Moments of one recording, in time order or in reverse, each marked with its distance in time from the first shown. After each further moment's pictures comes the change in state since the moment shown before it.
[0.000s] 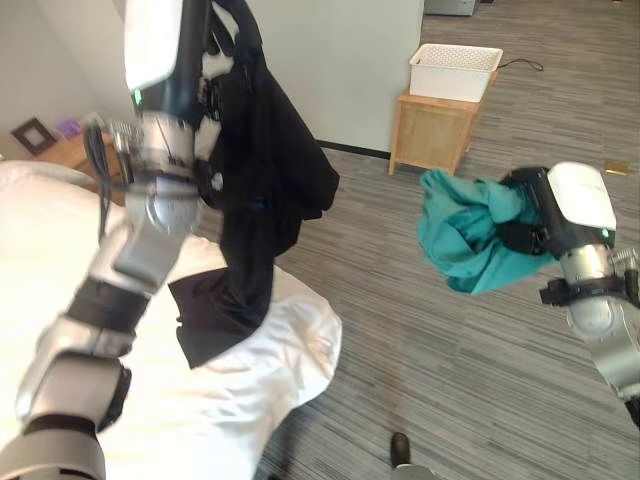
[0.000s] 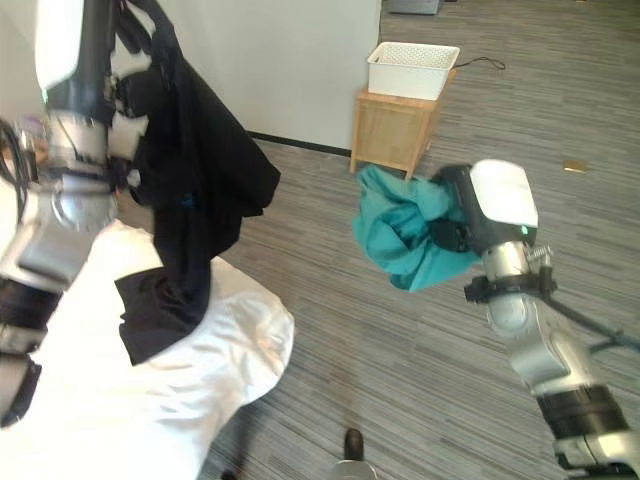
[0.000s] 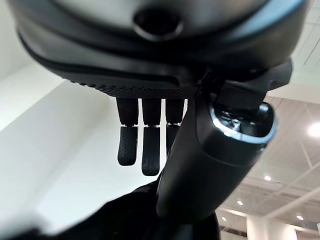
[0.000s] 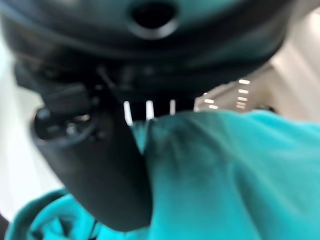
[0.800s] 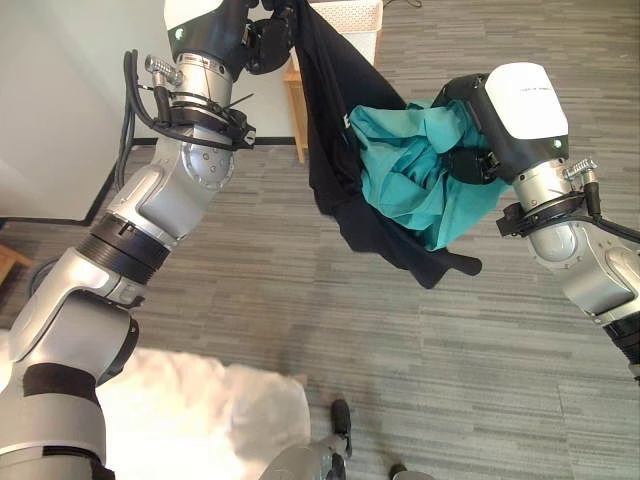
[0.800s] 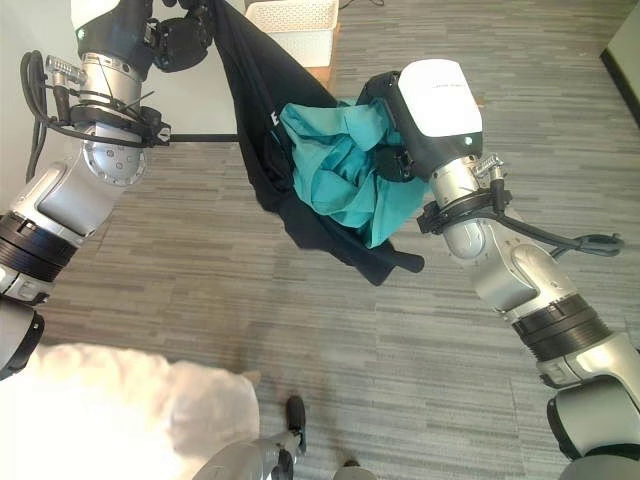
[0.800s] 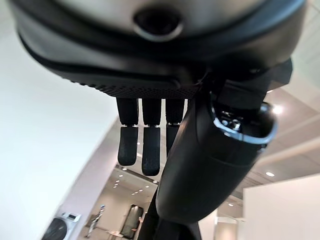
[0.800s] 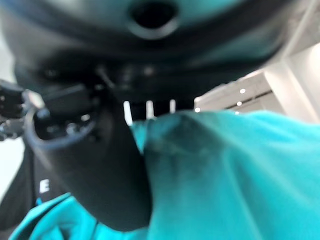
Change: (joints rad) left arm -0.173 -0.048 -0.215 0.024 -0.037 0.052 0.044; right arm -0.326 0.000 0.278 -0.019 0.030 0.083 -0.023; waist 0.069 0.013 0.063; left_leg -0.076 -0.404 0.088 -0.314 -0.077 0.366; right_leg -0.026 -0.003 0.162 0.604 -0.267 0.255
